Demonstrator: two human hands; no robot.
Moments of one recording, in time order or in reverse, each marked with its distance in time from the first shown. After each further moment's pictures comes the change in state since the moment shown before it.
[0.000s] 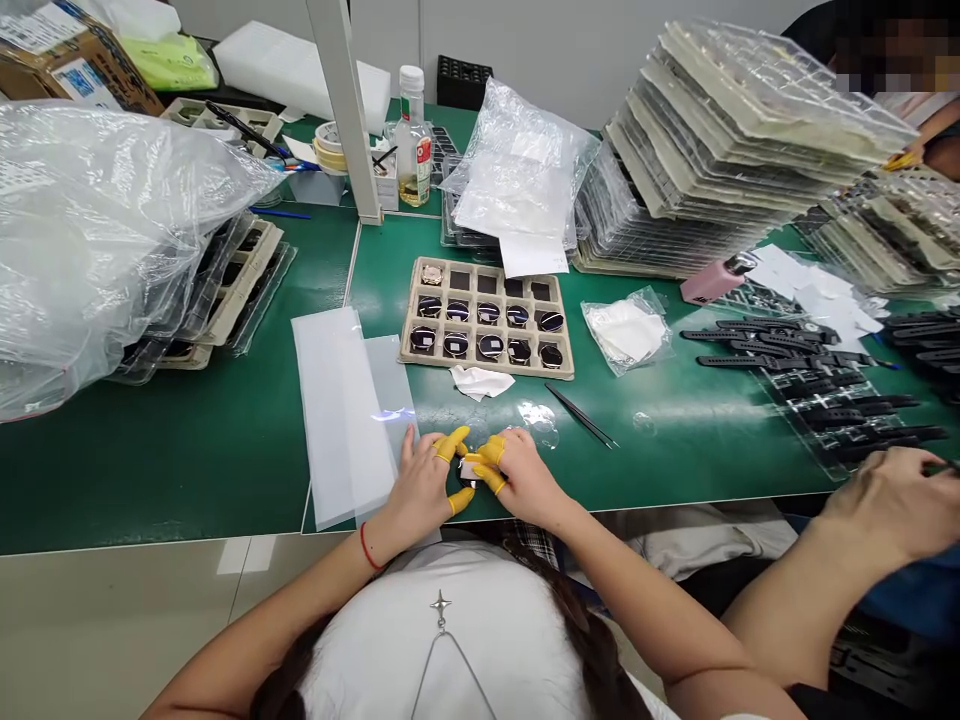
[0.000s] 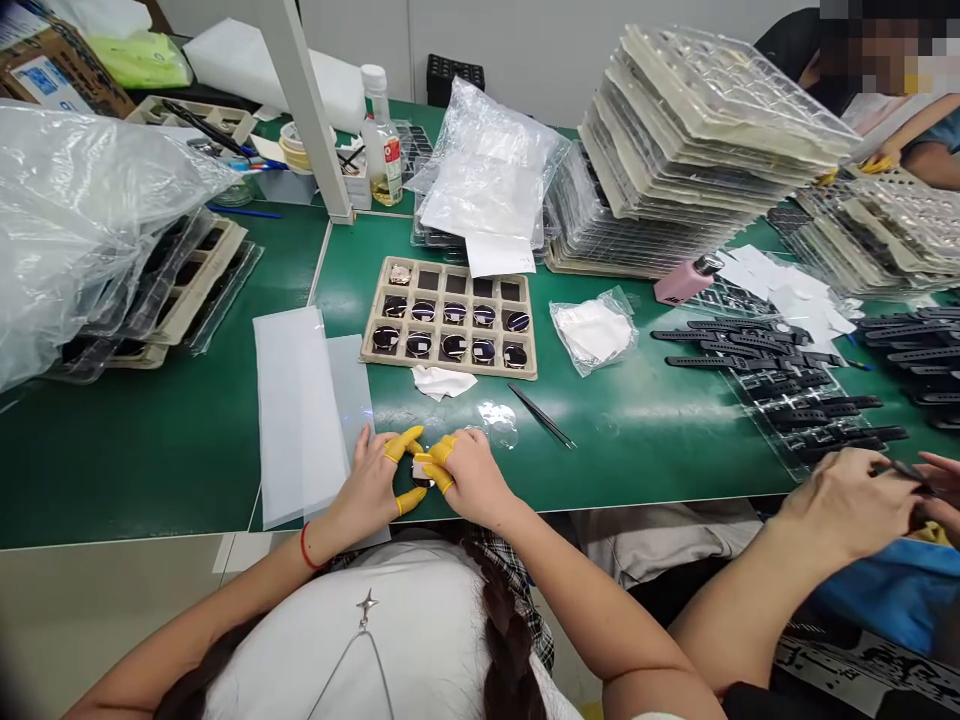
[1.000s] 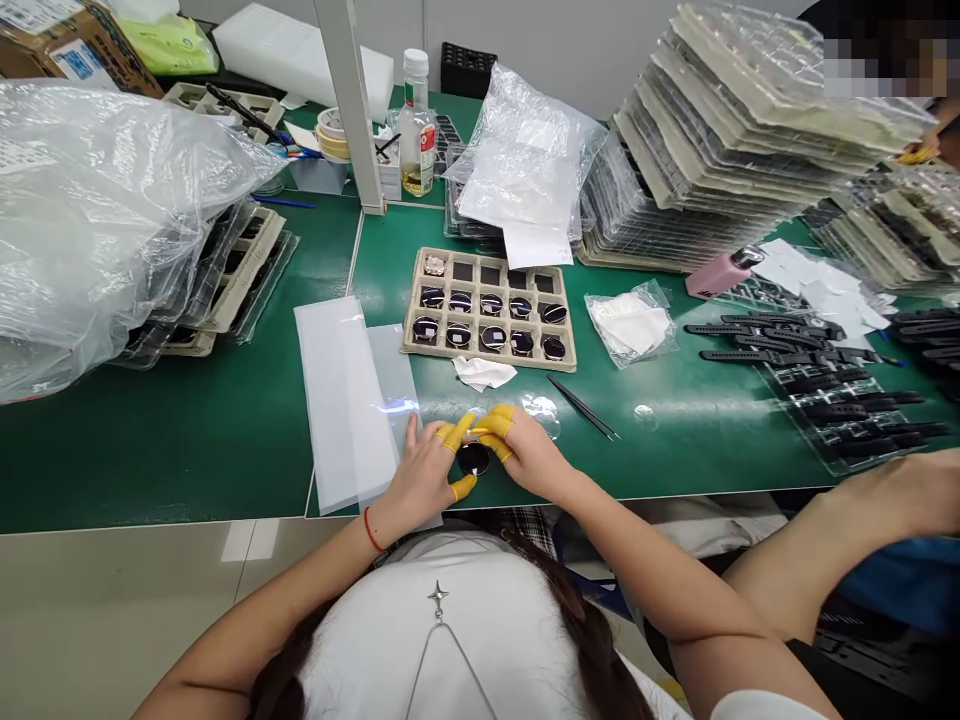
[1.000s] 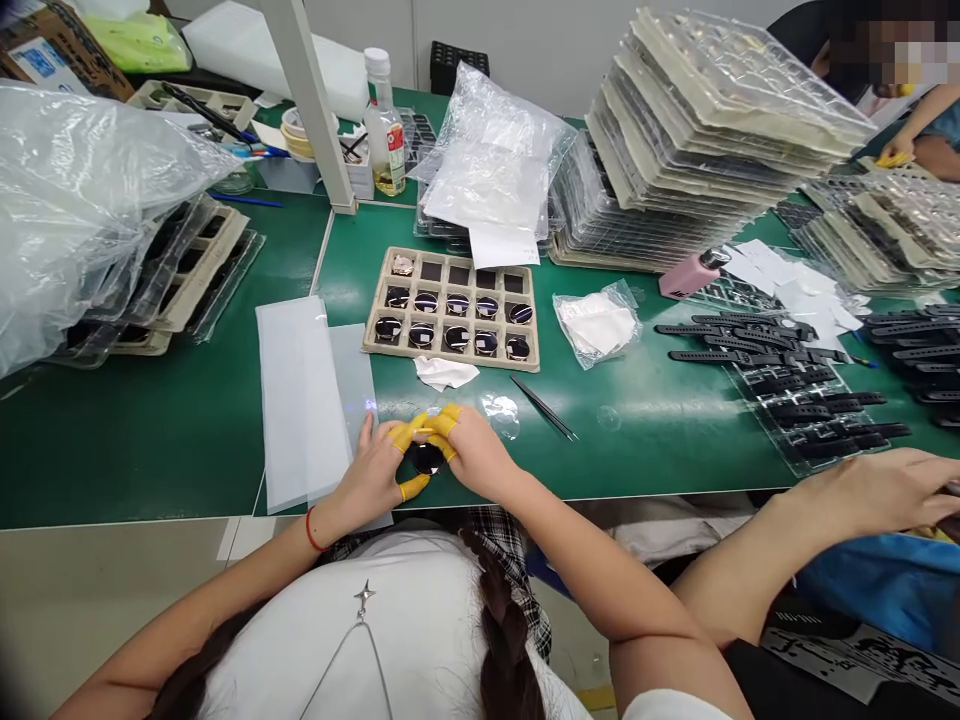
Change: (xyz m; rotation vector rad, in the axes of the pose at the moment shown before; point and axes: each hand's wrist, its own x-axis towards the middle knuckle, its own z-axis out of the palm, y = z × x) left_hand 0.002 0.003 -0.002 0.052 -0.011 0.042; right_hand 0.020 0.003 -0.012 -0.055 -0.074 -0.051
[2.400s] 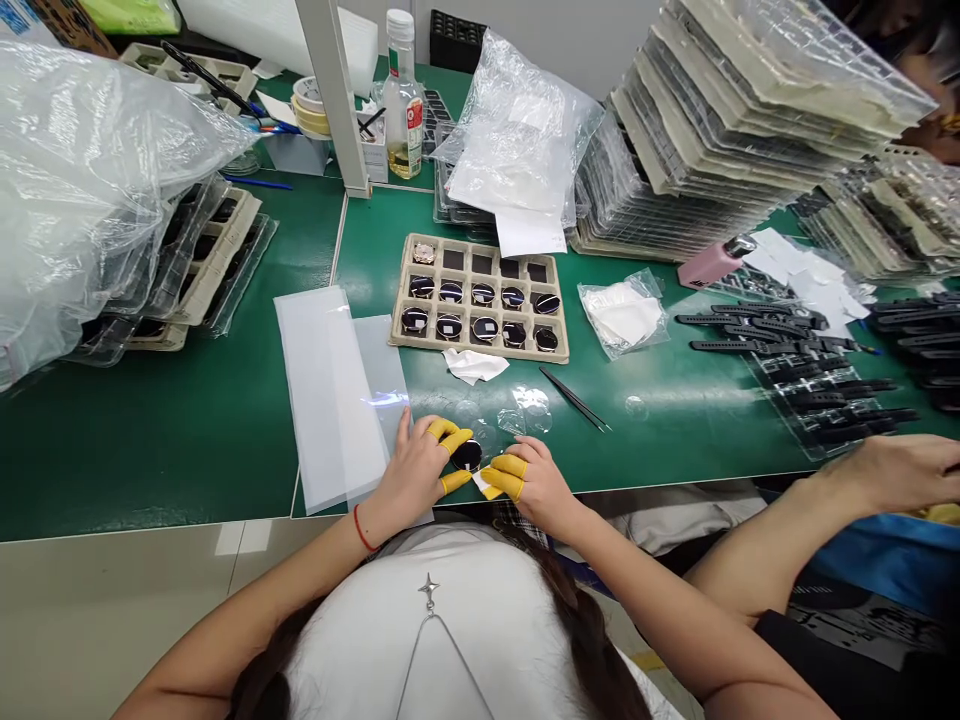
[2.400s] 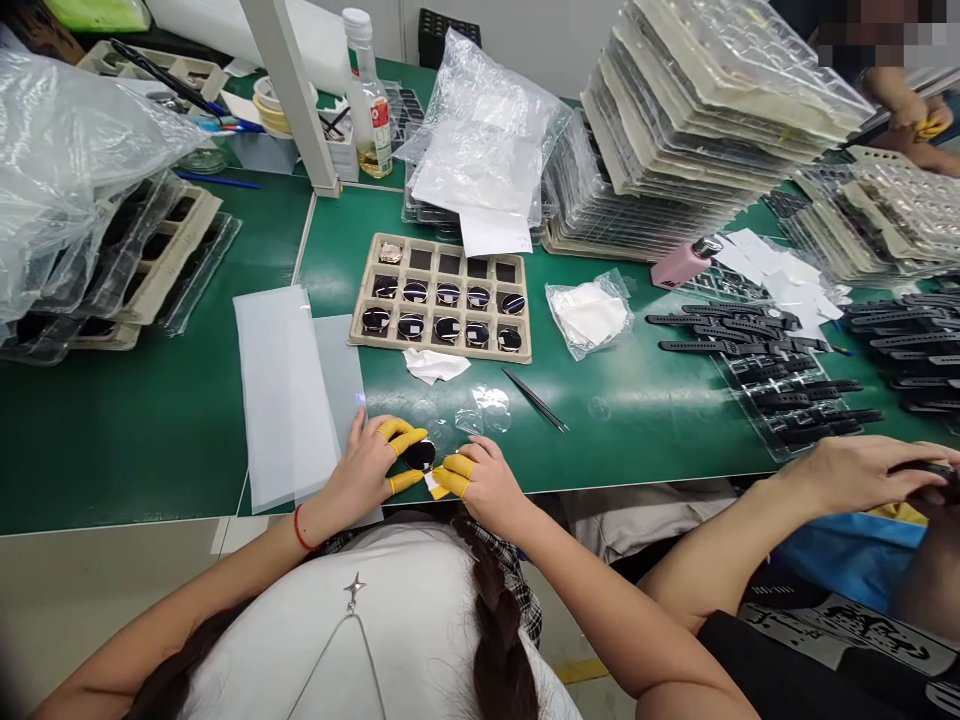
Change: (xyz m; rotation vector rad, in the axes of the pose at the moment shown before) left_hand 0.003 0.003 -0.007 0.049 -0.052 0.047; right_hand -0.067 0.014 0.026 -0.067 0.160 -0.174
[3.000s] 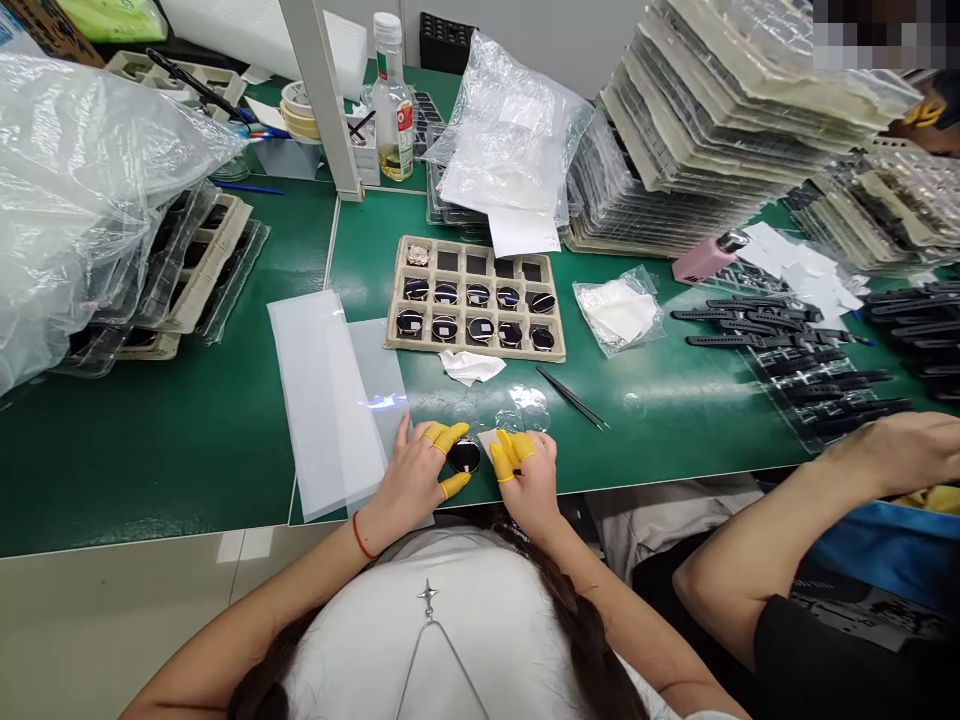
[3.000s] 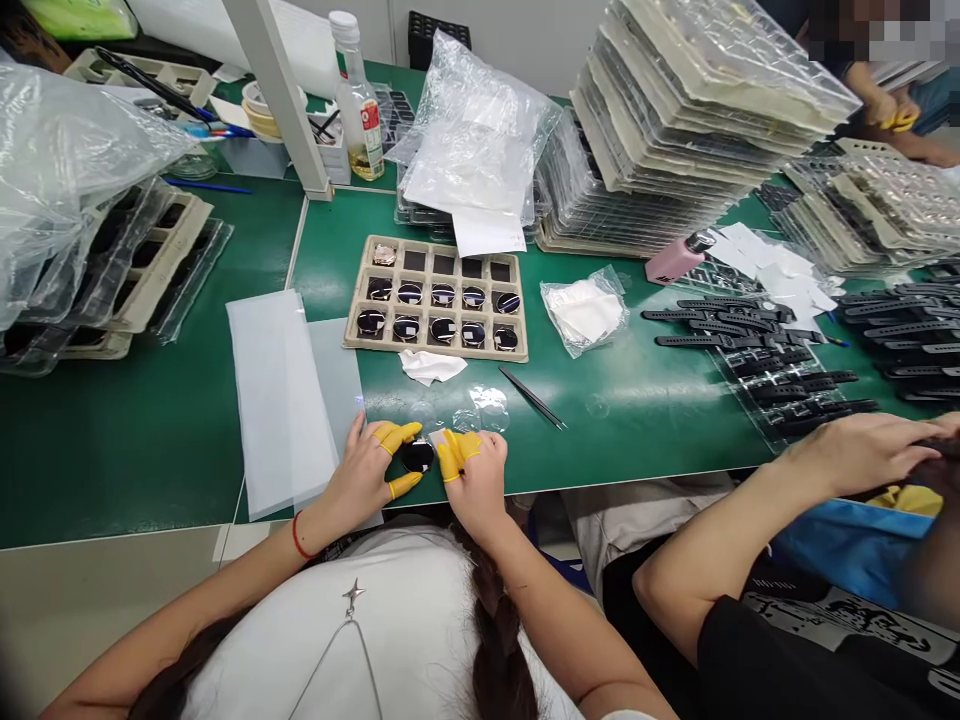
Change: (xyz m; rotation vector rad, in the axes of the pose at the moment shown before) left_hand -0.002 0.000 0.004 -0.037 0.043 -0.025; right_hand 0.024 -0.028 0.018 -0.062 0.321 0.557
